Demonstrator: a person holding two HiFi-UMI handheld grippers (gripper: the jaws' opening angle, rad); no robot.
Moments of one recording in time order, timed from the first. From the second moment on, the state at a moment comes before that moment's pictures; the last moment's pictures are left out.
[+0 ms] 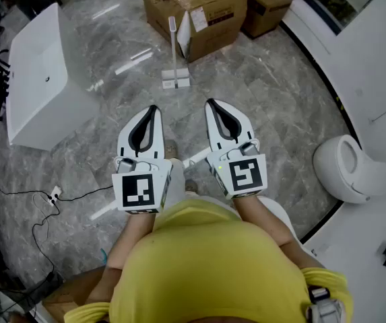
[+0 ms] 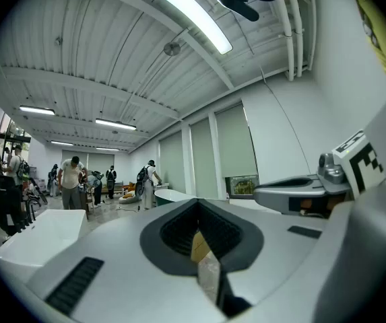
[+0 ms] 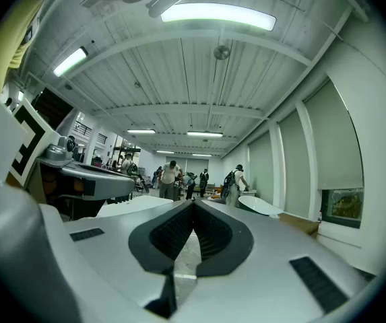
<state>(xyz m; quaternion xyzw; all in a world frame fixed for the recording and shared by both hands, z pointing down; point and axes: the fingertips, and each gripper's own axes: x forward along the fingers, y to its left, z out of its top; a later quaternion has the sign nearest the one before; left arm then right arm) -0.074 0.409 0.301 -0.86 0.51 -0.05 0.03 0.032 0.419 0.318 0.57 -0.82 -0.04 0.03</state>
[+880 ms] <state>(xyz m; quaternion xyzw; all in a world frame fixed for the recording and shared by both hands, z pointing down) -0.090 0.219 0.320 -0.88 0.48 -0.04 0.02 0.022 0.229 0.344 0.57 -0.82 -0.02 0.03</state>
